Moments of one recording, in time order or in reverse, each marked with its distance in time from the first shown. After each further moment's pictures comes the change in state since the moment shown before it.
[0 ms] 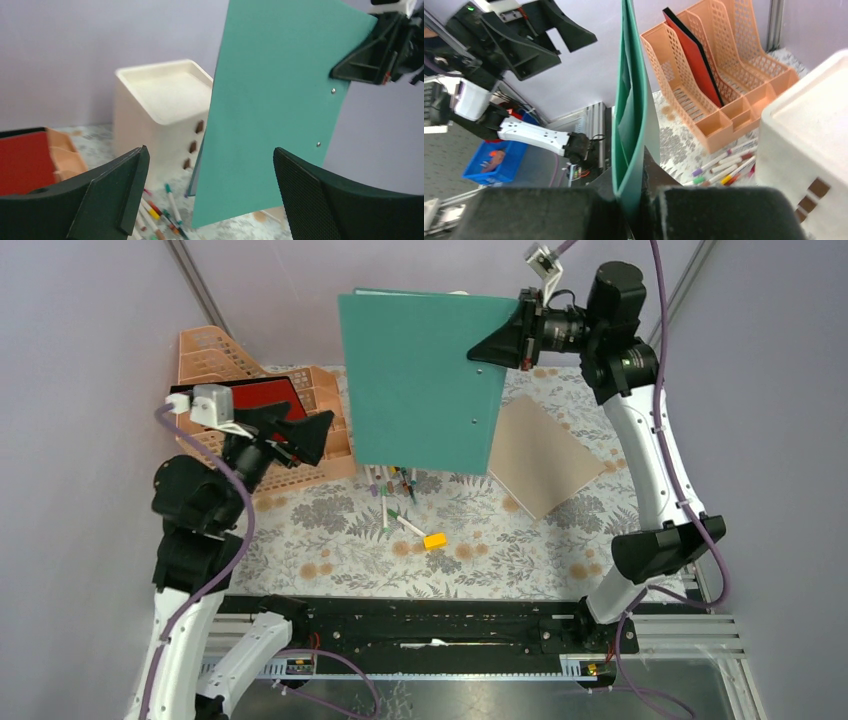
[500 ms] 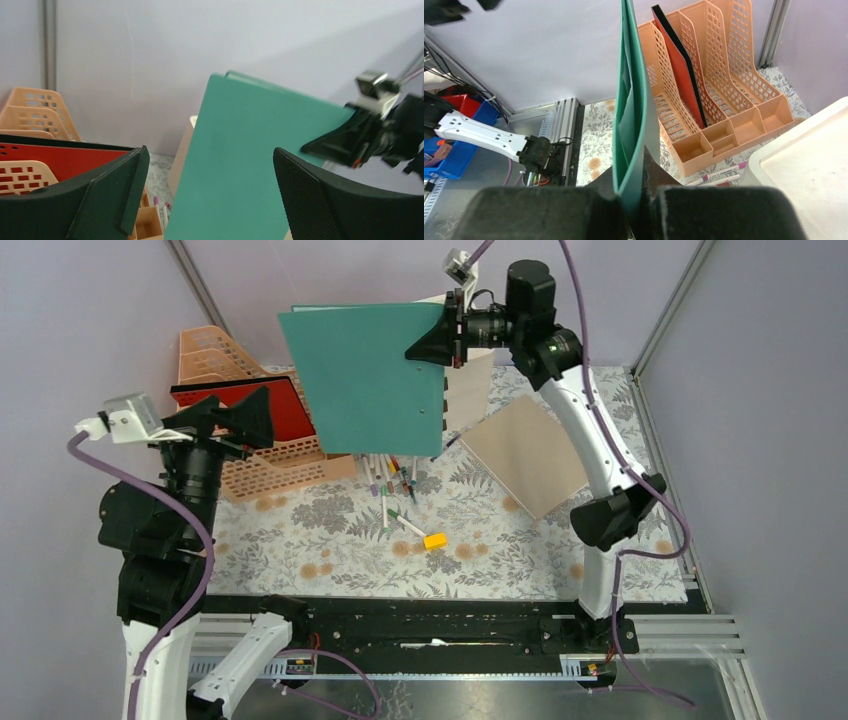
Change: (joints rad) left arm 0.000 -0.038 0.193 -0.119 -0.387 0.043; right arm 0.237 0.291 0.362 -0.145 0.185 -0.259
